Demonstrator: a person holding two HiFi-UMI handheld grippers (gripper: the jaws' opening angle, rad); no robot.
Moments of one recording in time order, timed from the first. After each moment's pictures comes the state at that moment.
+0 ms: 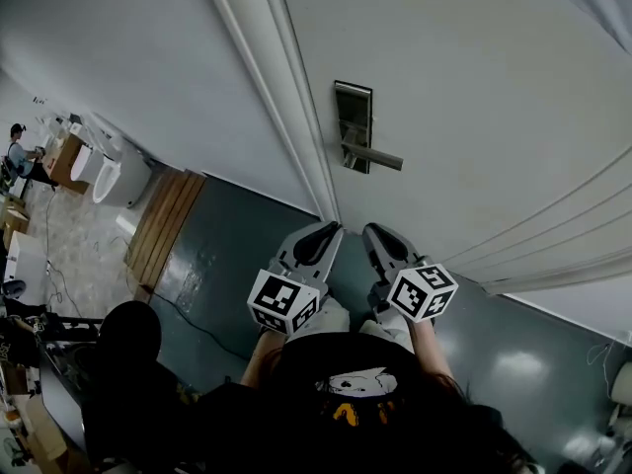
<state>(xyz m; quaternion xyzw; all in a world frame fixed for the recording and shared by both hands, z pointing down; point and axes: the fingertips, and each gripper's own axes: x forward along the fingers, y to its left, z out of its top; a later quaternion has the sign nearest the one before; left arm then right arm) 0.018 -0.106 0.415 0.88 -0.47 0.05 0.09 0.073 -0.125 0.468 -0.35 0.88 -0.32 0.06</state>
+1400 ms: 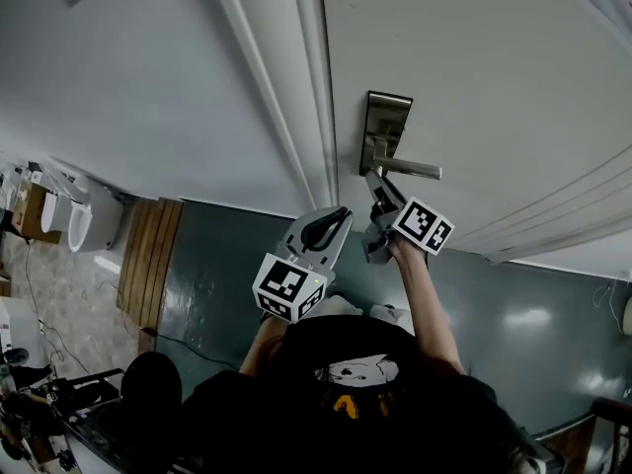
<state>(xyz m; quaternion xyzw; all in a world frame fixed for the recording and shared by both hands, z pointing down) -0.055 -0.184 0.429 0.93 -0.35 0.04 0.08 0.021 -0.287 0.519 -0.48 0.73 -0.45 0.20</state>
